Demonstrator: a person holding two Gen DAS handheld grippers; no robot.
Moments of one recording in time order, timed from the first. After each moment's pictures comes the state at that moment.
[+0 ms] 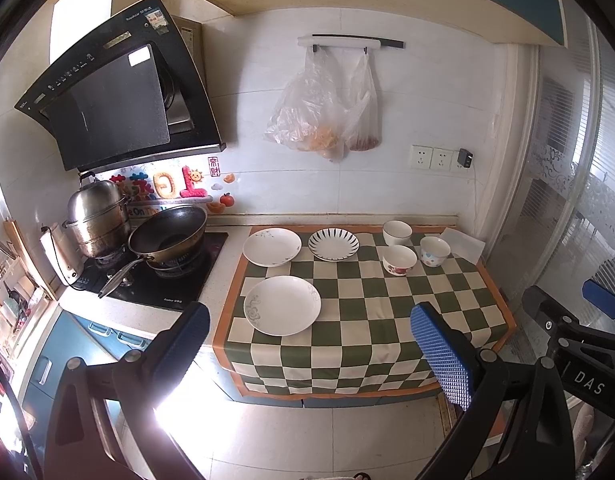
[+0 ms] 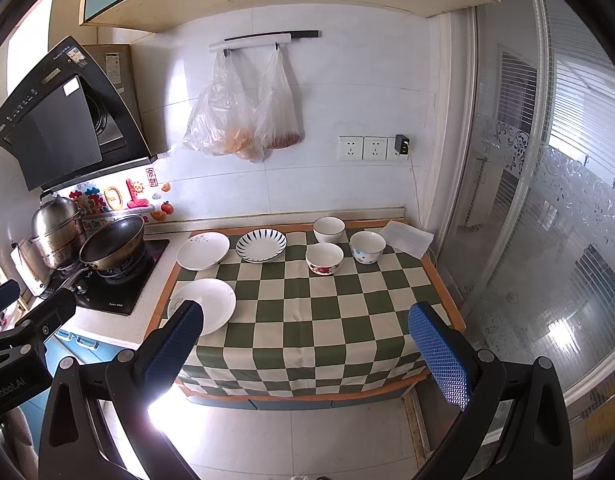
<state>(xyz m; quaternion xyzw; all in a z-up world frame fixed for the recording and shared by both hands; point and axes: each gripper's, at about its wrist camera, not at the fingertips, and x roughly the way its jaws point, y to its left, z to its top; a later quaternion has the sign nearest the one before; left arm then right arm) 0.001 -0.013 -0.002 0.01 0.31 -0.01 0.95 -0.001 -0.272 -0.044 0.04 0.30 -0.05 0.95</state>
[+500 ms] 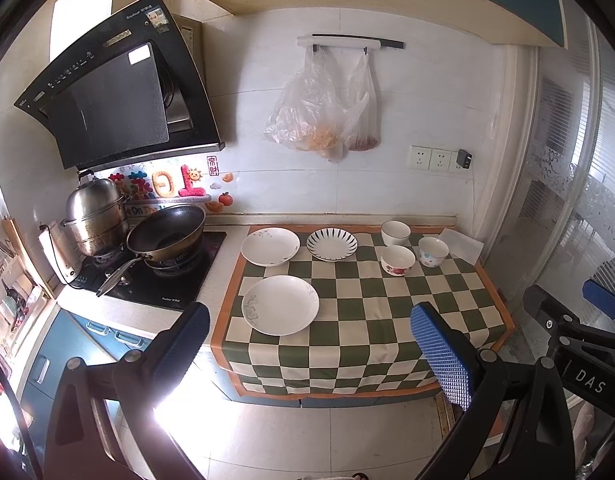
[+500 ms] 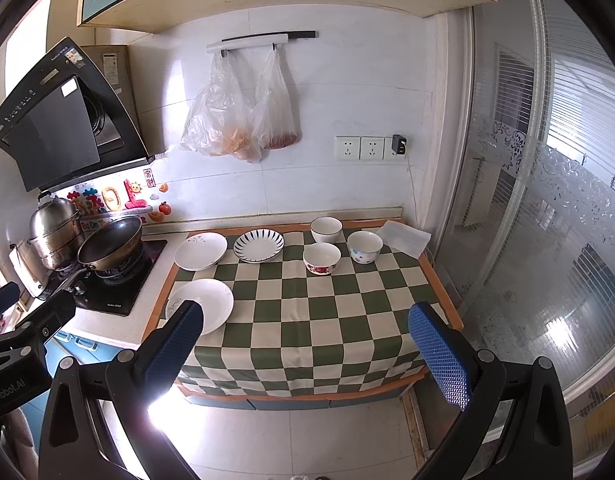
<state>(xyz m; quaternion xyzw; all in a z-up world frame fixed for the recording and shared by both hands) -0.001 -0.014 -0.002 0.01 0.31 -0.01 0.95 -0.001 -0.273 -0.044 0.04 0.30 -0.05 0.95</state>
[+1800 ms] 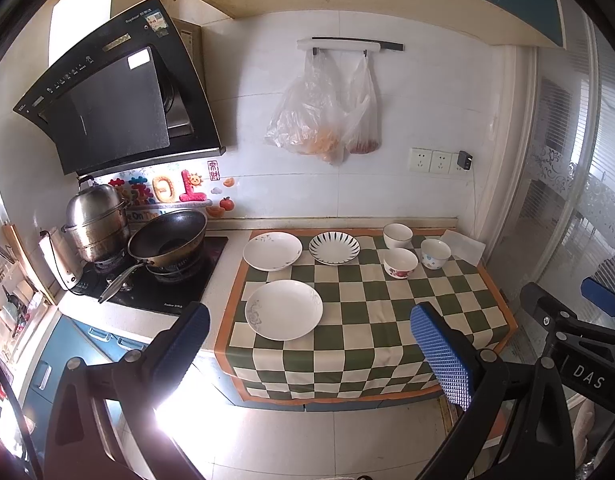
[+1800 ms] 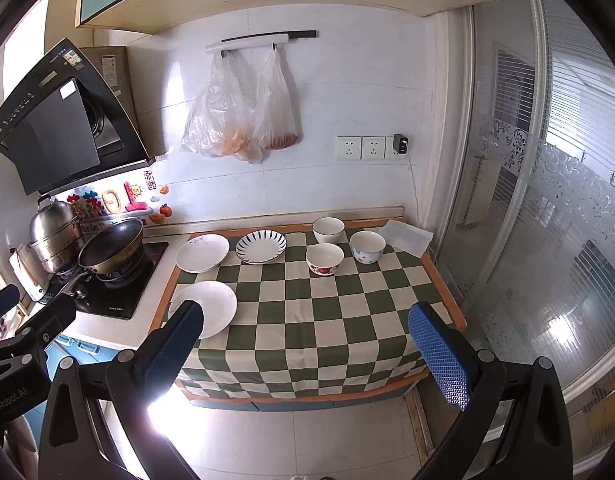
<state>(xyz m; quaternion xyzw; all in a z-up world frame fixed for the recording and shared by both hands) 0.004 -0.009 0.003 0.01 0.31 -0.01 0.95 0.000 -0.270 -0.045 0.04 0.30 -0.06 0.95</state>
